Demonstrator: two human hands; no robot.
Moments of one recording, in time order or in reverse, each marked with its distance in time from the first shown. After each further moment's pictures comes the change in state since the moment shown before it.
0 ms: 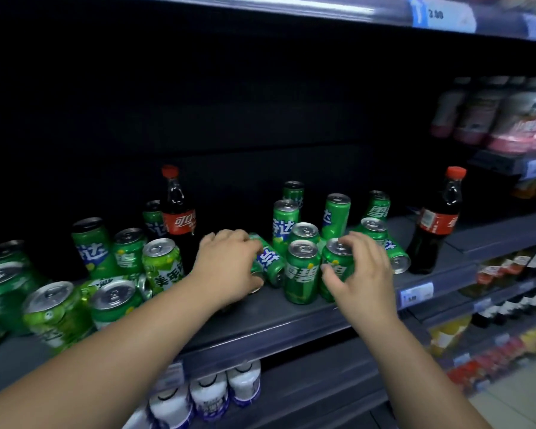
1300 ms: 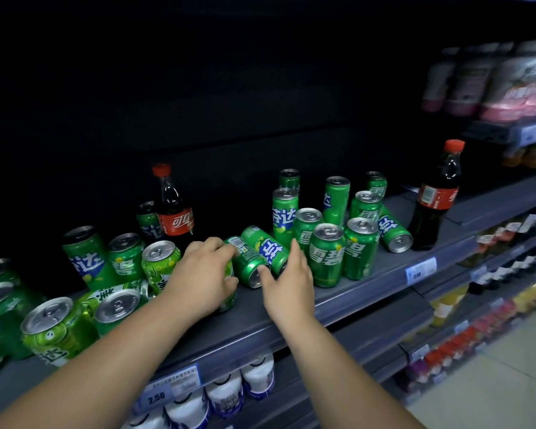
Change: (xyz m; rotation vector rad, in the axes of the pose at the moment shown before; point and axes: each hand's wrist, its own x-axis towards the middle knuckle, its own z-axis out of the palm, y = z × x) left_hand -0.020 -0.051 0.031 -0.151 0.008 -0.004; right_hand -0.034 -0.076 0.112 0.216 -0.257 0.481
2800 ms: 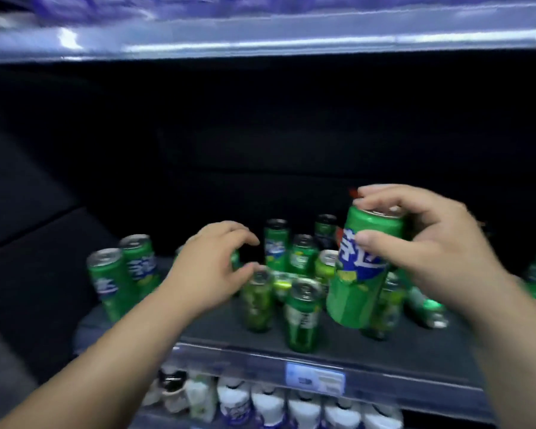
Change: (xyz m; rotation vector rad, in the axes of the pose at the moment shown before) left_hand -0.171 -0.132 -0.133 0.054 0.423 -0.249; right_hand -0.038 -0.202 -0.073 0.438 -0.438 -0.886
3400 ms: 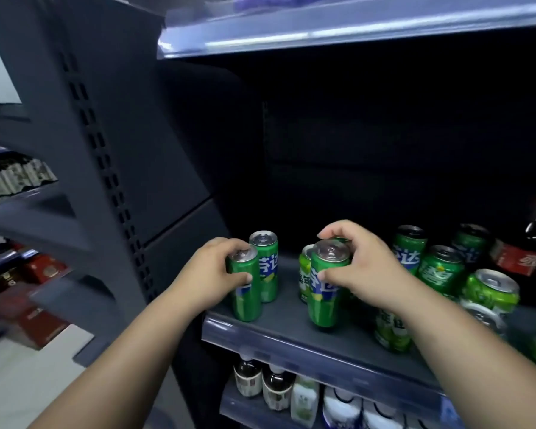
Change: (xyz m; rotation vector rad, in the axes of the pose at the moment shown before) left_hand -0.086 -0.201 -0.063 -0.203 -0.127 -0.469; right_hand 0.054 0.005 0.262 0.106 -0.377 0.175
